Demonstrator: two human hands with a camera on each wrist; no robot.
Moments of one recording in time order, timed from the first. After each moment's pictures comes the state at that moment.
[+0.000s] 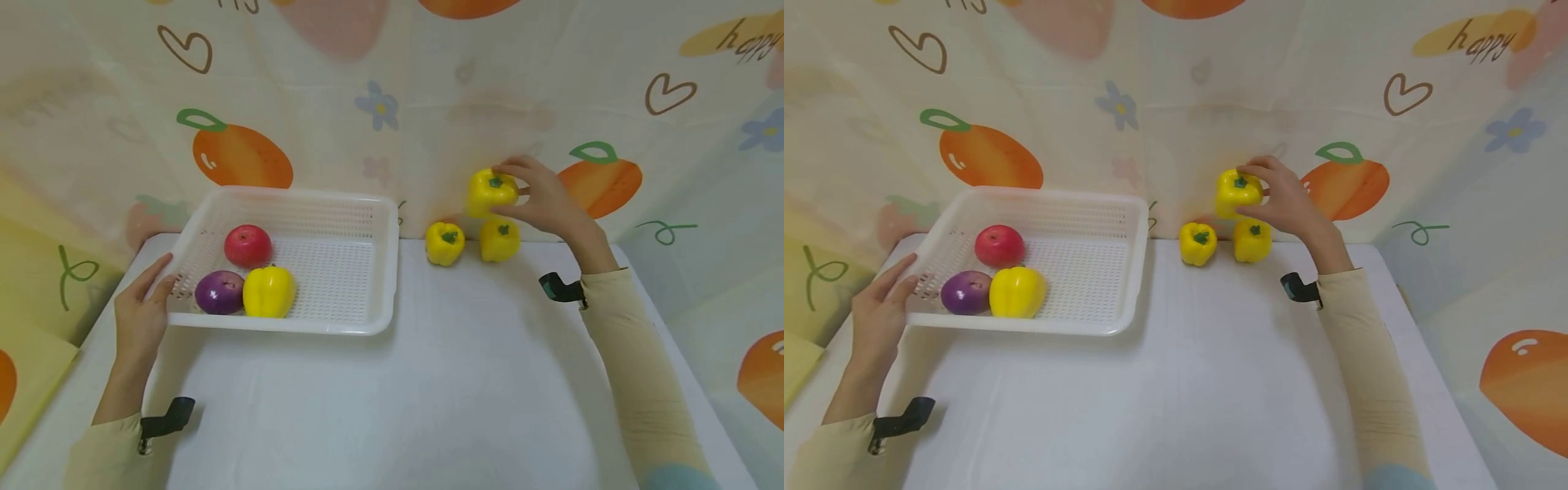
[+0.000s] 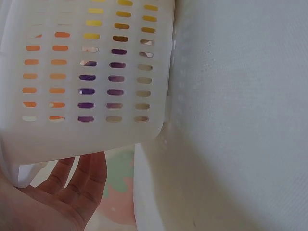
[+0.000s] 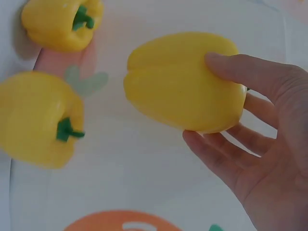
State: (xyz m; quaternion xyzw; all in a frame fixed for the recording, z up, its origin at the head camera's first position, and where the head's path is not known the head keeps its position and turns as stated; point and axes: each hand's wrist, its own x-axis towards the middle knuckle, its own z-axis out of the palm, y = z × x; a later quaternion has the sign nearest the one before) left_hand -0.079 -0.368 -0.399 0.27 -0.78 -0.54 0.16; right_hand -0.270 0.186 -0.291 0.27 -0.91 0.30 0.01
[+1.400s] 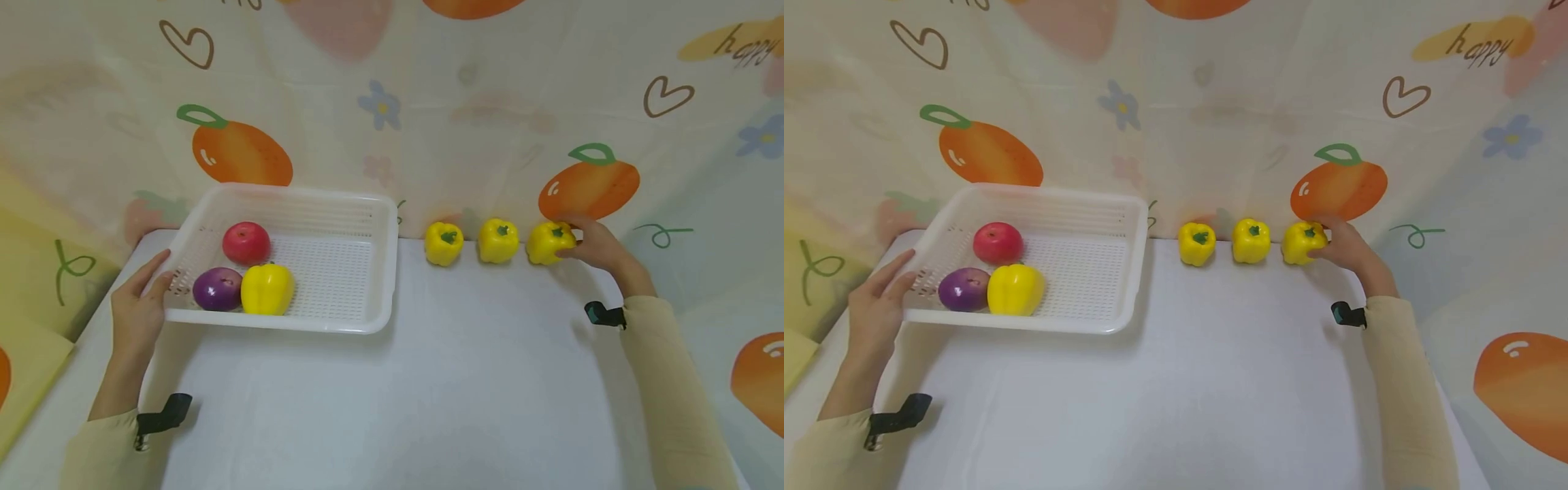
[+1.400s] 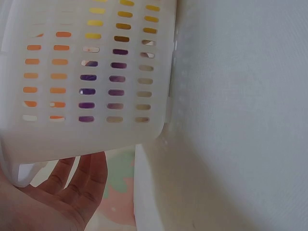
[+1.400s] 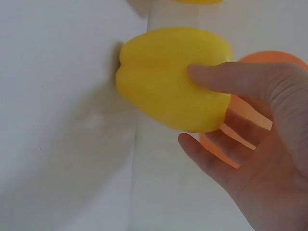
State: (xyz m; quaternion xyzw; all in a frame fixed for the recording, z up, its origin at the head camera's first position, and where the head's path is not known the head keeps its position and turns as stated) left_hand -0.079 -0.368 -0.399 0.27 -0.79 -0.53 0.16; right_hand -0.272 0.304 -0.367 0.12 -0.95 0.27 -0.12
